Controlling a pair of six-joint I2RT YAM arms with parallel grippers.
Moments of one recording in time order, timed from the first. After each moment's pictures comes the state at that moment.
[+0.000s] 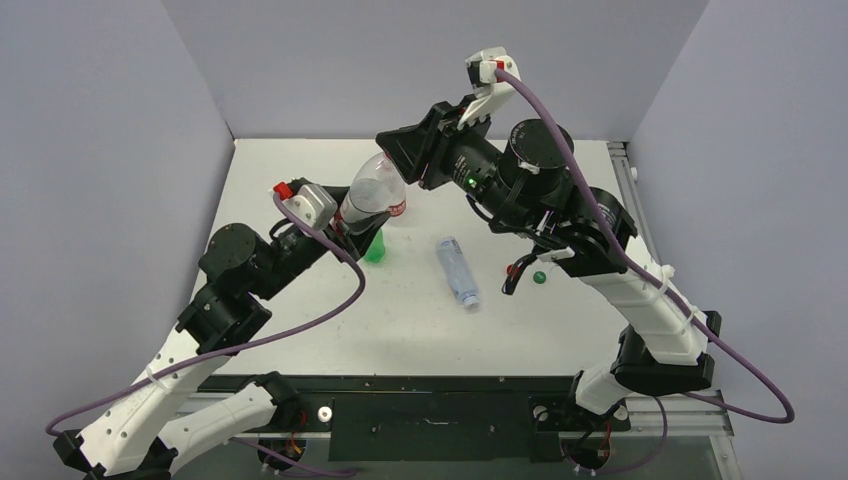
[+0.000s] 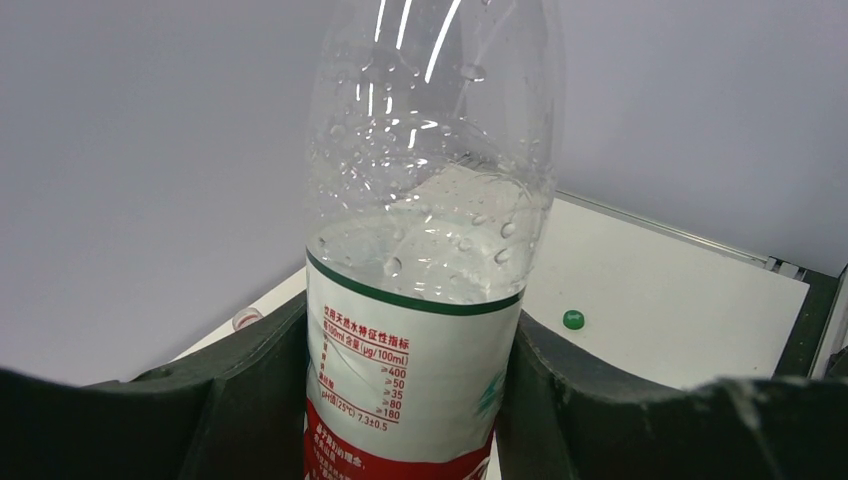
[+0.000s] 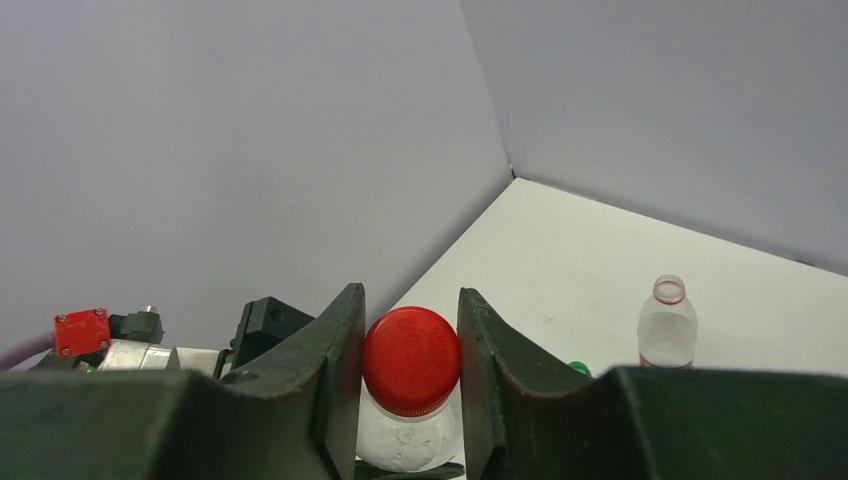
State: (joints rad) left arm -0.74 0.82 1.12 -0.11 0.11 0.09; right arm 1.12 1.56 2.25 -0.61 0.33 0.33
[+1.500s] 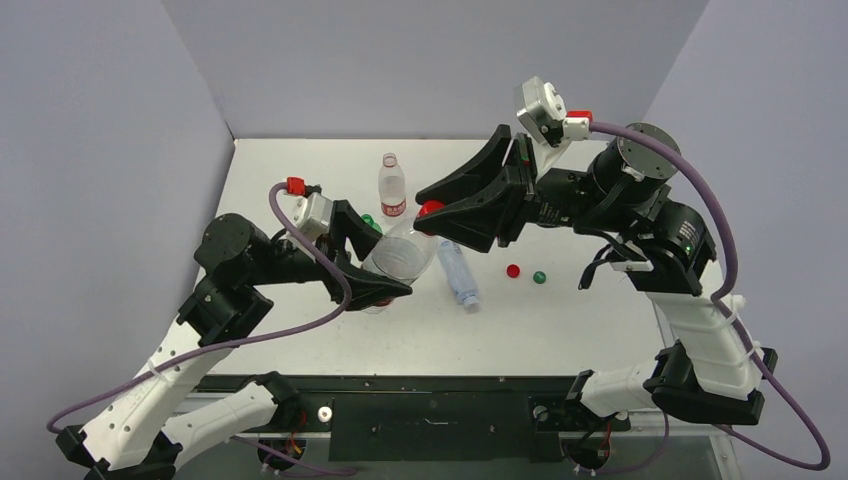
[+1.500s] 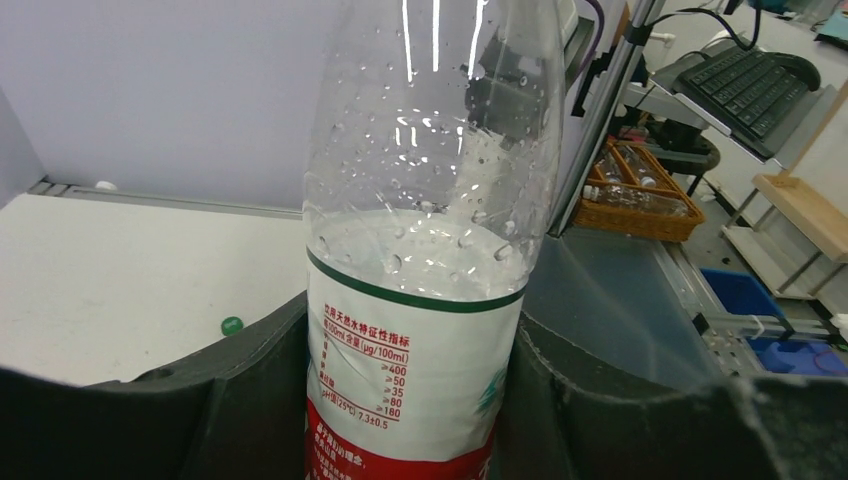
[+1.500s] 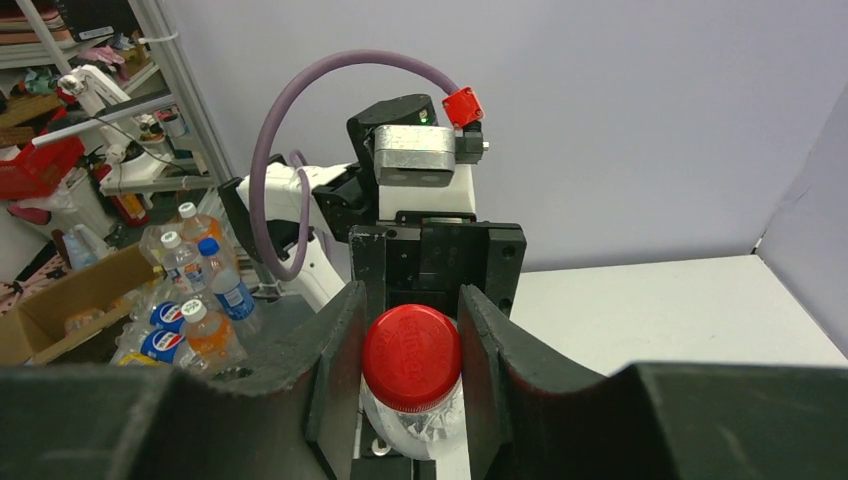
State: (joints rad) left arm -0.72 0.86 1.18 -0.06 0.81 -0.34; right arm 0.95 1.33 2.09 -0.57 -0.58 0.19
